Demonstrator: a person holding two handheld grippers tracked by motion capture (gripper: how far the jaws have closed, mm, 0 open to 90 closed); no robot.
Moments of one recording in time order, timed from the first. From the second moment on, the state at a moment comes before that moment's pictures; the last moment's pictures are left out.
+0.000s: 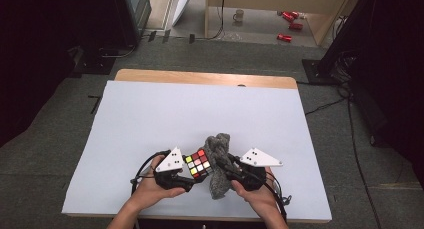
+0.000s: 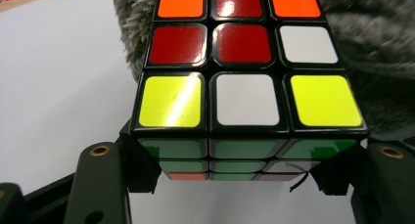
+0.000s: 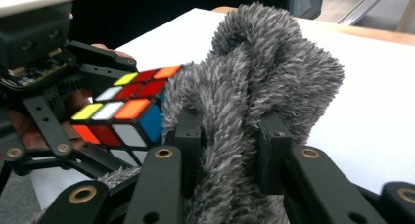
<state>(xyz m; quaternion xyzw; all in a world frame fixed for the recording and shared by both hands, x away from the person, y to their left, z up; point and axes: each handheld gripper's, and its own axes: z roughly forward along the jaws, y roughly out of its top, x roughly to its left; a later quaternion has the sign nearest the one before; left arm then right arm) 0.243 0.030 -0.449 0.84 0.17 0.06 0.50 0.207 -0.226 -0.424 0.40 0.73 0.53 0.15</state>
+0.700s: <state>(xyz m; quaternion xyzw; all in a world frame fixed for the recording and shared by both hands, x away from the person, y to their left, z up) 0.242 0.025 -0.453 0.85 0.17 0.06 0.49 0.208 -0.231 -0.422 0.40 0.73 0.55 0.13</state>
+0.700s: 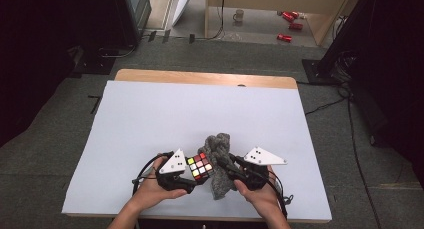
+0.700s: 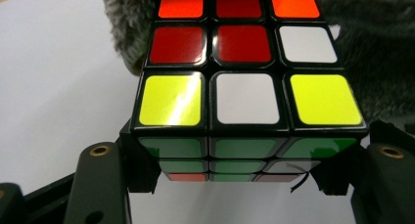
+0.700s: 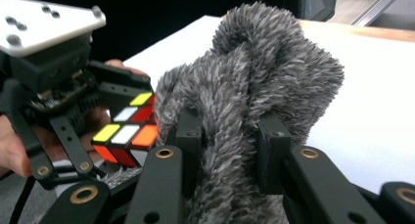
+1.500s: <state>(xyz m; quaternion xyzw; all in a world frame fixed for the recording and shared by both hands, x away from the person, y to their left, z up) 0.243 0.028 -0.451 0.85 0.17 0.06 0.49 0.212 -0.226 -0.433 0.41 0.74 0.52 0.12</state>
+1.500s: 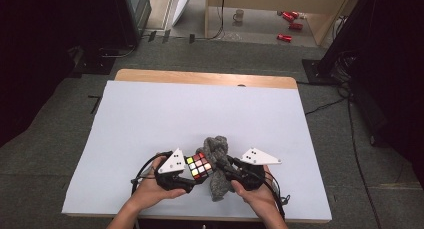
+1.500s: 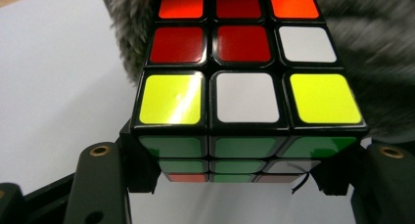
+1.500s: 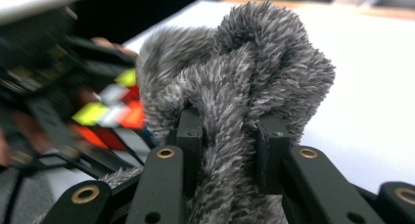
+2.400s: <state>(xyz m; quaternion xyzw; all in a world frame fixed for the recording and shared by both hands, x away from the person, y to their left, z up) 0.240 0.010 -0.457 0.89 0.19 0.11 0.41 0.203 -0.199 -0.424 0.41 0.75 0.50 0.14</state>
